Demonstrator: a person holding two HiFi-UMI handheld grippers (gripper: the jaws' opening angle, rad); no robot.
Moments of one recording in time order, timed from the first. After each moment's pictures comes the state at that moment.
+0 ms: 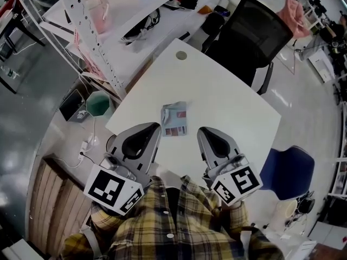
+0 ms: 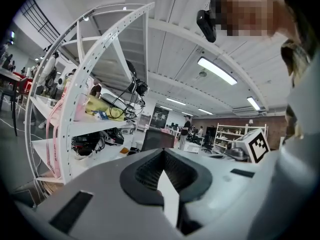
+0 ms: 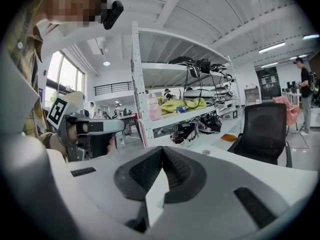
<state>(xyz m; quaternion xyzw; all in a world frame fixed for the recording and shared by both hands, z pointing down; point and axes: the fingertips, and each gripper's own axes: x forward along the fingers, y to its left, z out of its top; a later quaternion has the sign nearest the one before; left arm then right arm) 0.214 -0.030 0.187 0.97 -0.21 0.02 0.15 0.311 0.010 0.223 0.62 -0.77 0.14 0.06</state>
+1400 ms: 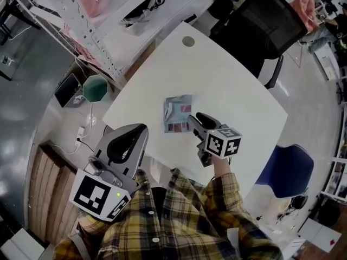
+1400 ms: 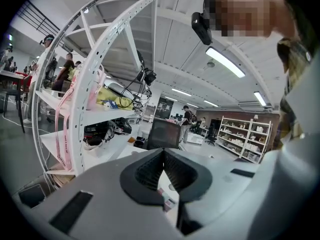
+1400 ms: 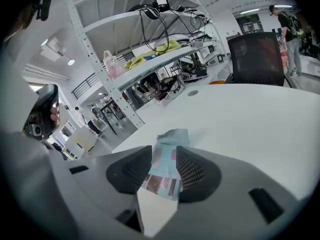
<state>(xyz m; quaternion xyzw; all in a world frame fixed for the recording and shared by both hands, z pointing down) 0.193 -0.066 0.229 0.95 -0.22 0.09 0.18 0.354 -0.047 0.446 0.58 -0.70 0.41 0.10</state>
